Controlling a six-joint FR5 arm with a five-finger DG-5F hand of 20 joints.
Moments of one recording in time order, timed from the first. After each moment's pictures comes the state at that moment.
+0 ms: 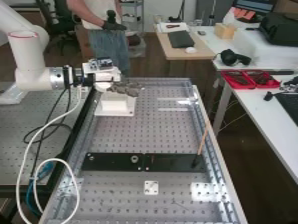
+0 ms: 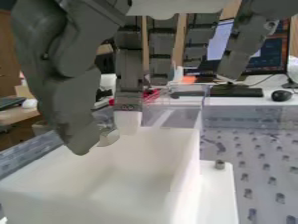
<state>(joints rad) 1.84 -1.73 -2.28 -2.42 -1.63 -0.73</state>
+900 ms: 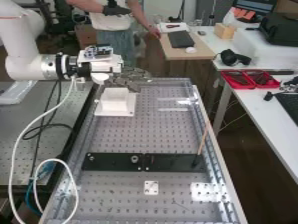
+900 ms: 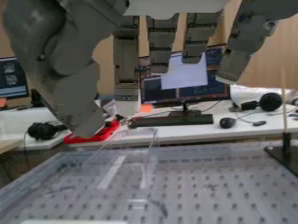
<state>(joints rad) 1.78 -1.62 -2.21 -2.51 -1.48 -0.68</state>
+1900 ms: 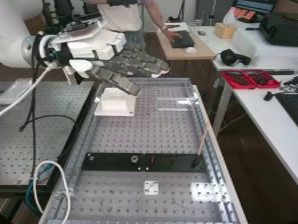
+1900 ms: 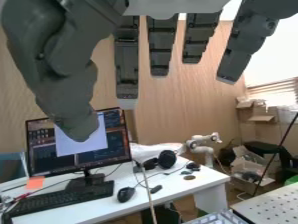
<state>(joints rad) 1.59 -1.61 -2.01 -2.56 -1.22 -0.68</state>
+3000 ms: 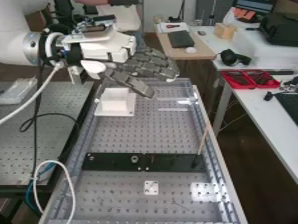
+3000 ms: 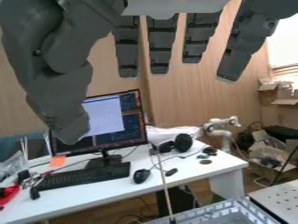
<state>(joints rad) 1.53 -1.65 -1.92 -2.69 -1.39 -0.66</state>
